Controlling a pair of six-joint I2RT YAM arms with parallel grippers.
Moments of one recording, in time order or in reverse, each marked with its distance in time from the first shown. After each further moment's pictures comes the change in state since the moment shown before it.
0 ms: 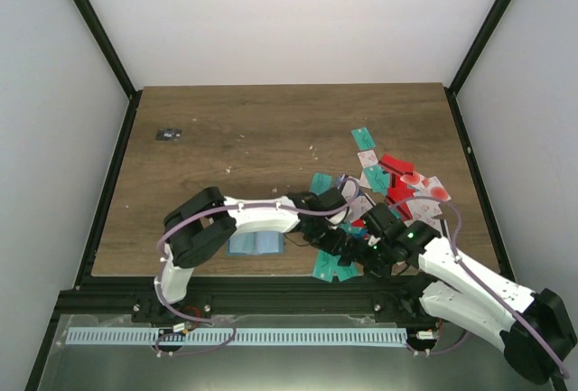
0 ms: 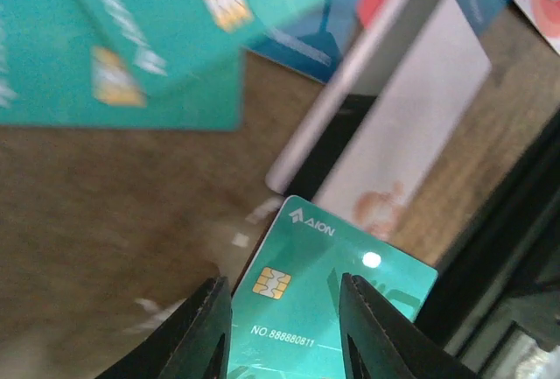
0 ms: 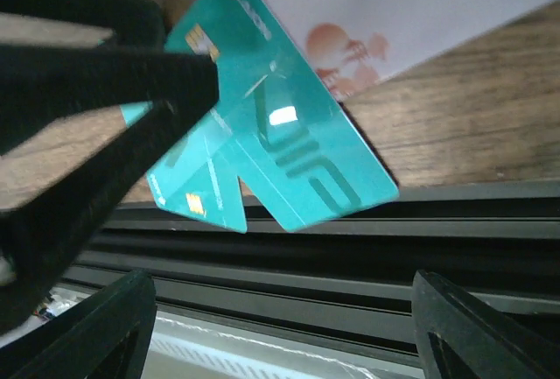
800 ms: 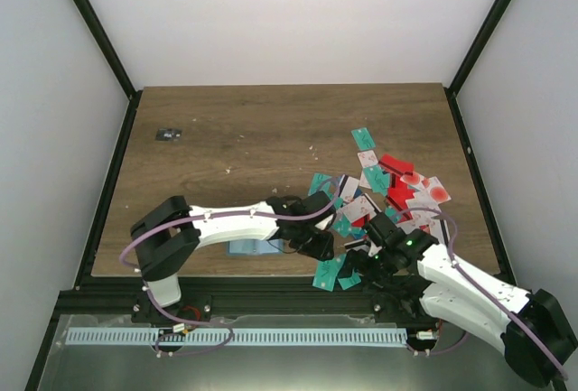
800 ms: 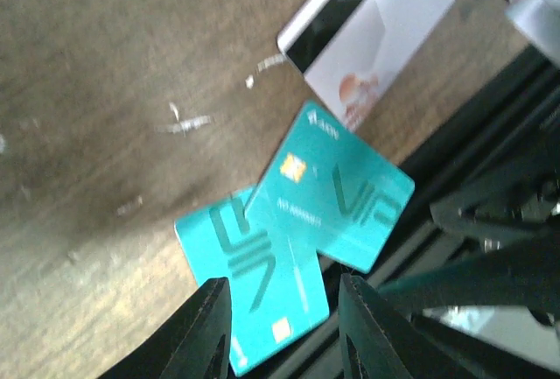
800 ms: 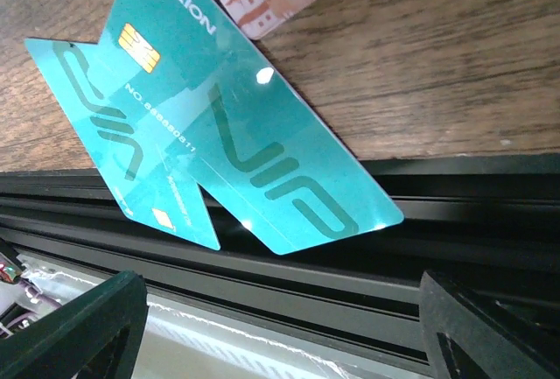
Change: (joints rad) left arm -0.052 -0.207 -0.135 -0.042 -0.049 -0.176; right arm -0.001 -0.042 -0.137 0.039 -0.110 -0.030
